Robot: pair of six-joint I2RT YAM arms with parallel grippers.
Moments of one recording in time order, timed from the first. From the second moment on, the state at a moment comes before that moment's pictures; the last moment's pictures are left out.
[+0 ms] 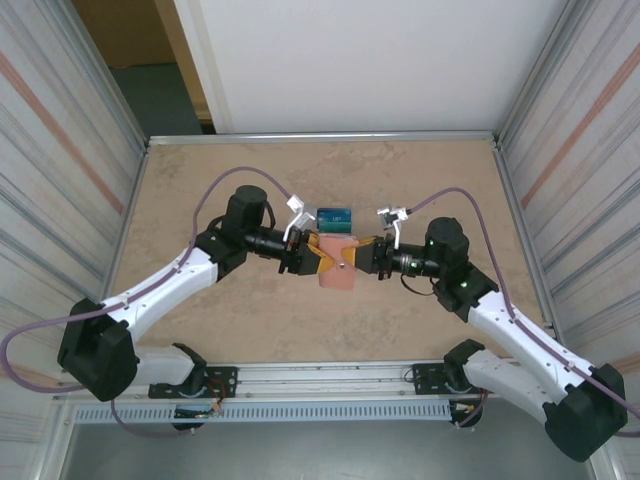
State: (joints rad) left arm -0.60 1.29 0.91 -0.07 1.10 -0.15; right arm 0.55 0.88 0.62 0.13 -0.72 0.63
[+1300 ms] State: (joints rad) left arm -0.61 1.37 0.72 0.40 1.03 -0.50; right arm 0.52 0.92 0.55 0.28 -0.65 0.84
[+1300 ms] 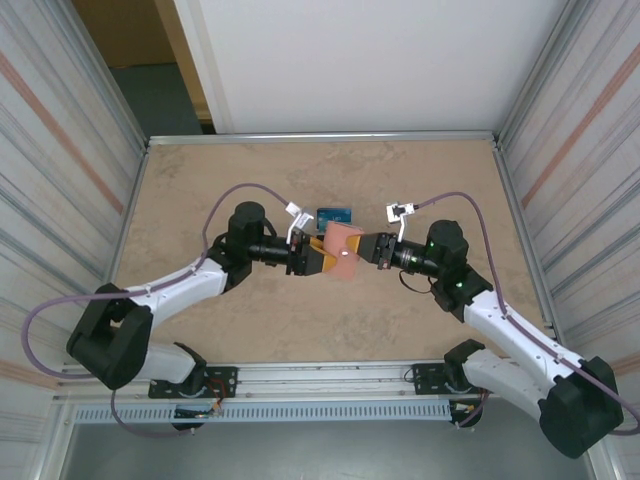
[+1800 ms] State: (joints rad) left arm -0.62 1.38 0.72 0.38 1.02 -0.51; right arm 0.52 0.91 0.56 0.14 -0.58 0.79
